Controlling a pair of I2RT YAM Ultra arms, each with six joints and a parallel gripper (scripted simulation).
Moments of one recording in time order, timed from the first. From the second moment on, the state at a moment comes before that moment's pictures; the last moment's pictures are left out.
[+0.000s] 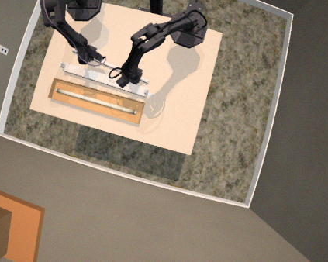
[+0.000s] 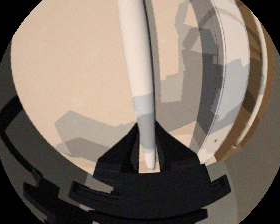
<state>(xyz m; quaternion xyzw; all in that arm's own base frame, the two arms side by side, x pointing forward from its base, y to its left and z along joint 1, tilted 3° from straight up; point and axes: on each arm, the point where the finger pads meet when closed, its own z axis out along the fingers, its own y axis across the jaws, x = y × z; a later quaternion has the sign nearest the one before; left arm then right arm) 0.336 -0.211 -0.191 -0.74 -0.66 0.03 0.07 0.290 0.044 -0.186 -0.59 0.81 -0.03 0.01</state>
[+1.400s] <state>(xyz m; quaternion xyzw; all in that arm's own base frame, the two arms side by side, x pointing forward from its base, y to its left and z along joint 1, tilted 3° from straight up) 0.335 -0.211 -0.158 -0.74 -0.66 0.03 0.07 0.288 0.047 -0.153 -0.59 0.81 -0.03 0.01</state>
